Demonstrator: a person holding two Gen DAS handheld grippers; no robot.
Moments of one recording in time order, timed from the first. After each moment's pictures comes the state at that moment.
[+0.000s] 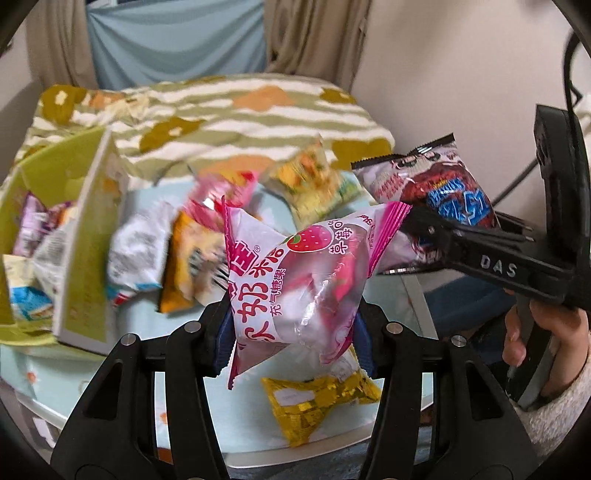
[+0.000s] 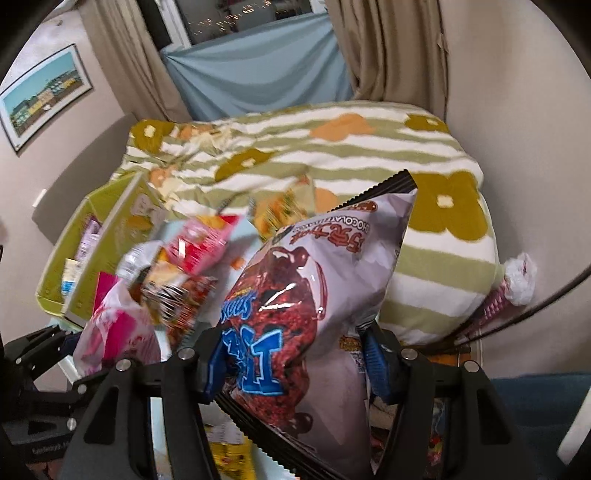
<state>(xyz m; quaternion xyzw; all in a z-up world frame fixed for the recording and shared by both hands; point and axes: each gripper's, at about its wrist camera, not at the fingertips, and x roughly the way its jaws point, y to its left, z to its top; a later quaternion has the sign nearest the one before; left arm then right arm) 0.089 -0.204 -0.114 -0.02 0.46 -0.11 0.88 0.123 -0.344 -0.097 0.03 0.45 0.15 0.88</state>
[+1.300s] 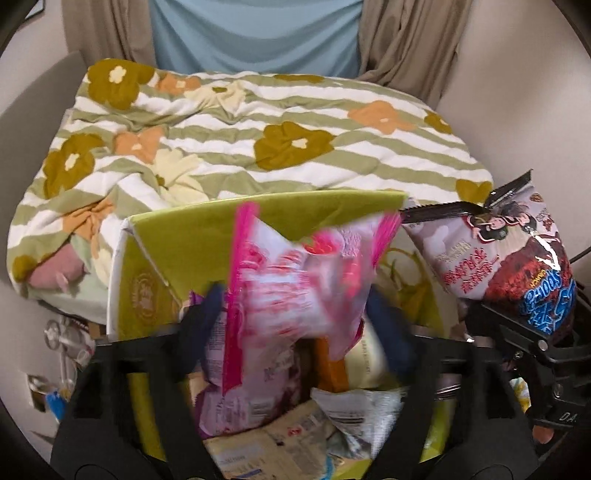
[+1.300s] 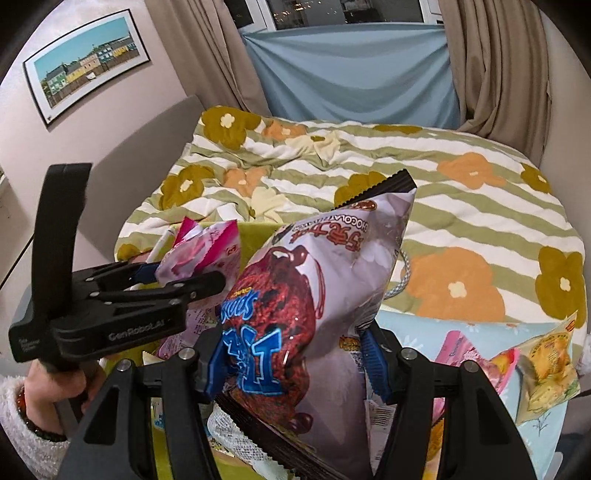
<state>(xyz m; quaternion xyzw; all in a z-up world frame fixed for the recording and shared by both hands) 0.299 0.152 -0.138 -0.03 0.49 -0.05 0.87 0.244 -0.009 -0.087 0.02 0.45 0.22 0.86</state>
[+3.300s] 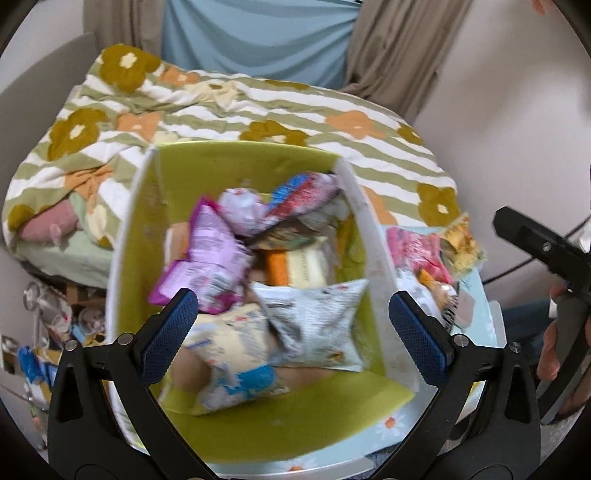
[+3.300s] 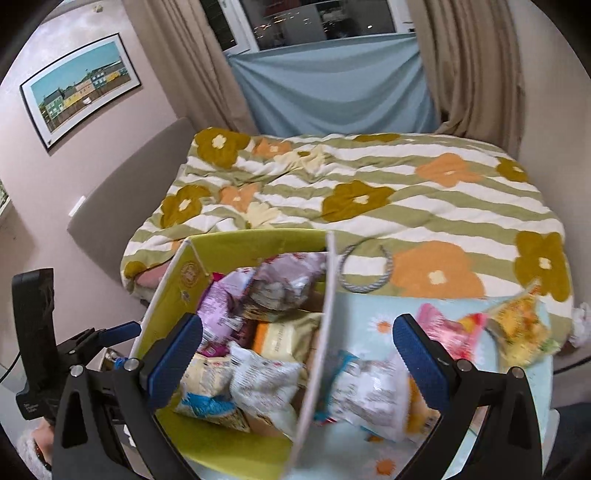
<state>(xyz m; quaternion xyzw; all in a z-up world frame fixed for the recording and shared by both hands) 0.165 0.130 -0.097 -0.09 0.48 -0.08 0.87 0.180 -0.057 -0.030 0.05 0.43 0.18 0.88</state>
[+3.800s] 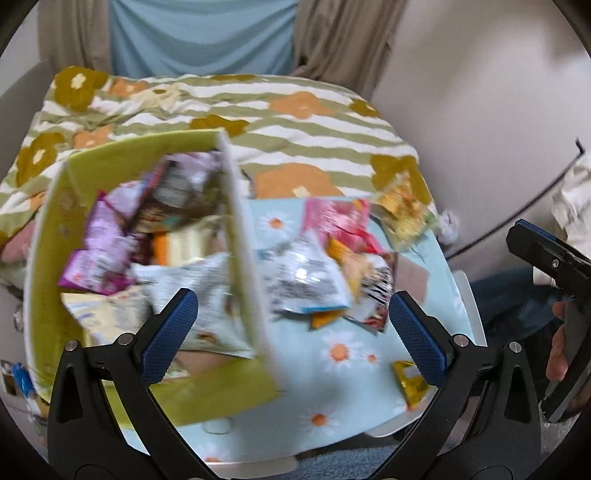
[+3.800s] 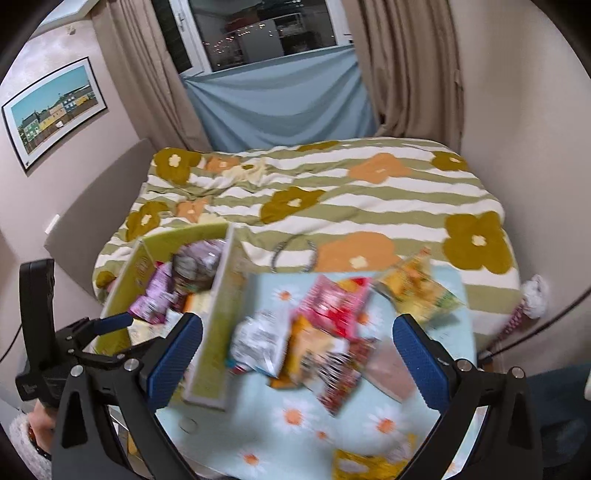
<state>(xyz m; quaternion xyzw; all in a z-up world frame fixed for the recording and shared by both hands) 0.140 -0.012 -0.099 -0.04 0.48 -0.14 0.86 0.112 -0.197 -0.021 0.06 0.42 0.11 0.90</state>
